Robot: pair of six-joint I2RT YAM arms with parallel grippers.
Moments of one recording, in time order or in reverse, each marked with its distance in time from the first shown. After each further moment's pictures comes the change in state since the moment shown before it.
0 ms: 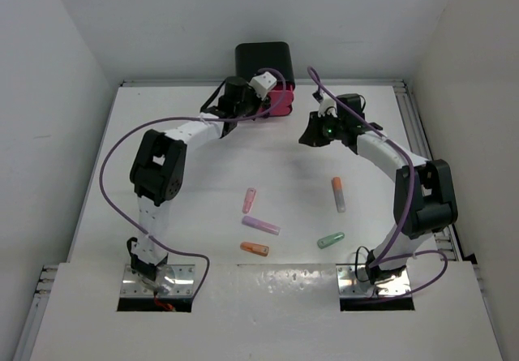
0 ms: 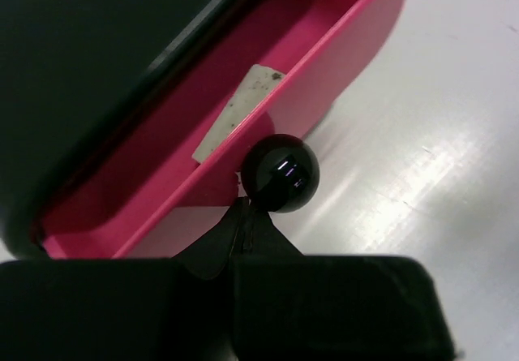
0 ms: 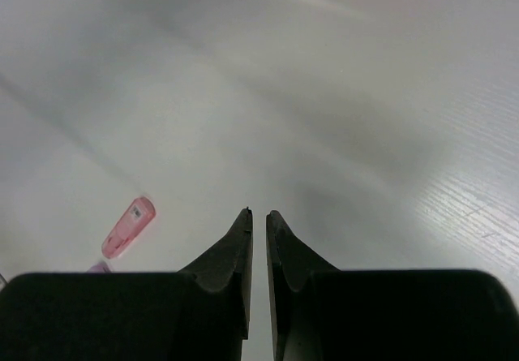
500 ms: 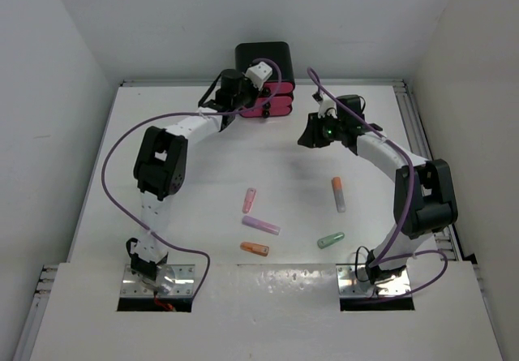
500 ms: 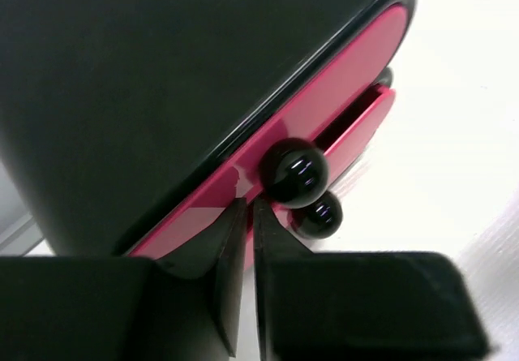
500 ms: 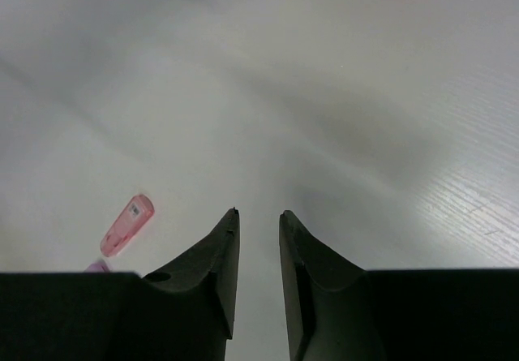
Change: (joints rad) left arm 0.046 0.080 0.115 0.045 0.018 -0.033; right arm -0.002 0.000 -0.014 0.008 -0.001 0.000
